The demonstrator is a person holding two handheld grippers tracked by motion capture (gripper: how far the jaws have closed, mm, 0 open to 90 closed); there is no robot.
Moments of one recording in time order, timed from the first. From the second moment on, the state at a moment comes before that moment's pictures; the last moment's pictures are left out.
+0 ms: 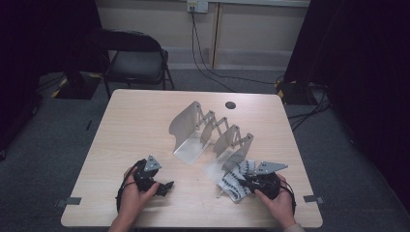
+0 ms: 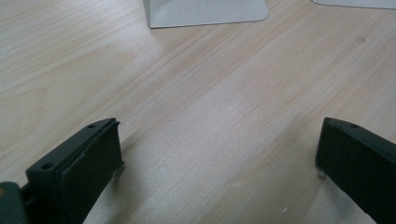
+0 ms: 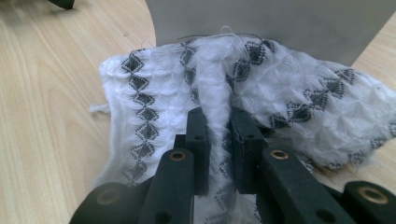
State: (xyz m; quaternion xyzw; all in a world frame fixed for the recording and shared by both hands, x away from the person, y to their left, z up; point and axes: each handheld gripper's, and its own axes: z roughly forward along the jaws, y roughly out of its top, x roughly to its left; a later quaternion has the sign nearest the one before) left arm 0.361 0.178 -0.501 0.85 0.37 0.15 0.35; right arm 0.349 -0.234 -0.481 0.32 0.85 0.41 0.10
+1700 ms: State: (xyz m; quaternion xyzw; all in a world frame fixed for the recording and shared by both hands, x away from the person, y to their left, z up) left arm 0.361 0.178 -0.501 0.85 0.37 0.15 0.35; right arm 0.360 -0.253 -0.455 0.32 0.83 0.44 0.12
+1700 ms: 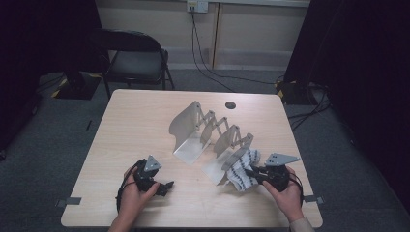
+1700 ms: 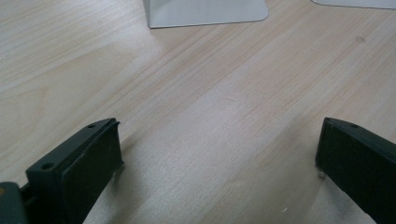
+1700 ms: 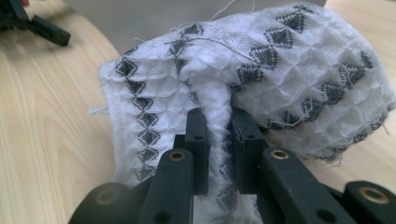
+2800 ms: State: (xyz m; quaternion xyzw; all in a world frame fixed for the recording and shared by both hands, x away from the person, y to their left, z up) left arm 0.361 0.177 -0.502 0.85 0.37 0.15 0.36; right arm 0.337 -0.254 -0.443 0.31 0.83 0.45 0.13
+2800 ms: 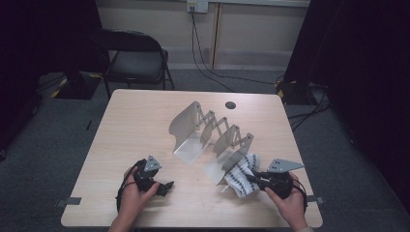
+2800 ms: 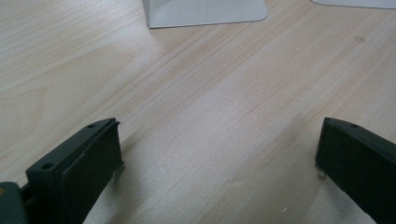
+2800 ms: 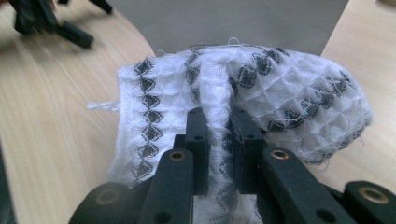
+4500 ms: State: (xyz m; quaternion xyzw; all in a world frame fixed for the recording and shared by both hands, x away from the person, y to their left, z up) left arm 0.361 0.176 -0.501 0.85 0.36 0.15 0.36; right arm 0.343 -0.222 -0.482 0.31 0.86 0.38 0.13
